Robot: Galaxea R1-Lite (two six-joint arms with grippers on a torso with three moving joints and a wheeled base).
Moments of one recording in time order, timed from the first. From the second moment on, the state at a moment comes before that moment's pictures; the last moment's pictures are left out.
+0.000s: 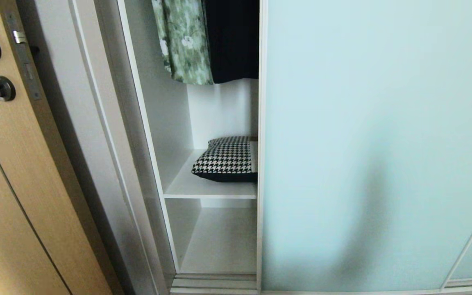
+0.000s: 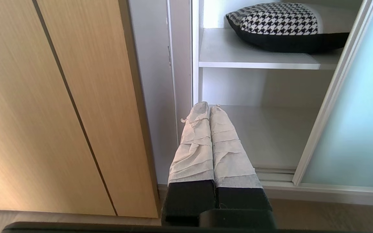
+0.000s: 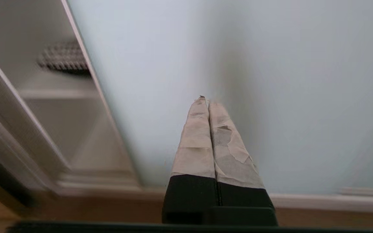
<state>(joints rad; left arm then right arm) 0.02 0.00 0.00 0.01 0.00 0.02 0.13 0.58 -0.52 0.02 -0.13 0.10</state>
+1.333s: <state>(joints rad) 0.02 0.00 0.00 0.01 0.00 0.02 0.00 0.00 0.00 0.00 0.01 -0.02</state>
